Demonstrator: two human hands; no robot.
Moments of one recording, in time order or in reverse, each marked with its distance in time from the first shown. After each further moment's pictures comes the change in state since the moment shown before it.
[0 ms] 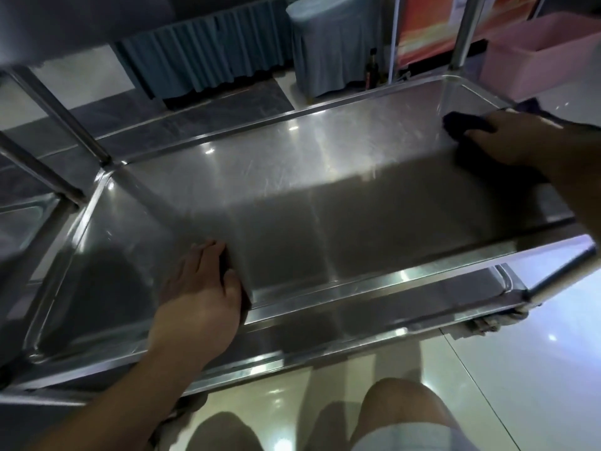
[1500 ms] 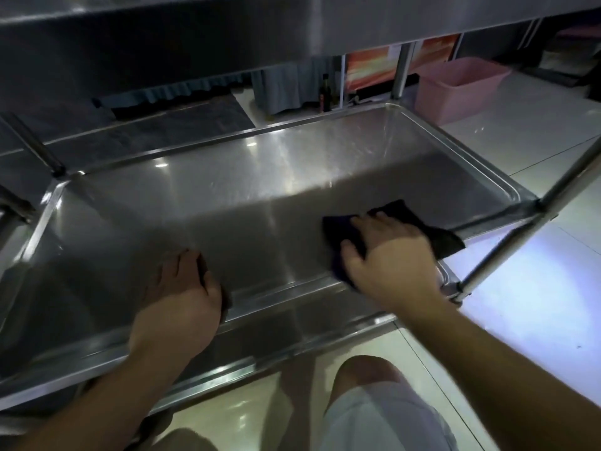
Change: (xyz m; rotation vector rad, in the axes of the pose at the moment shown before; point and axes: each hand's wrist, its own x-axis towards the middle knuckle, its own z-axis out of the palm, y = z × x) left_hand 0.000 0.001 0.001 0.056 0.014 0.005; right_hand -0.239 -0.137 0.052 -0.027 0.281 -0.159
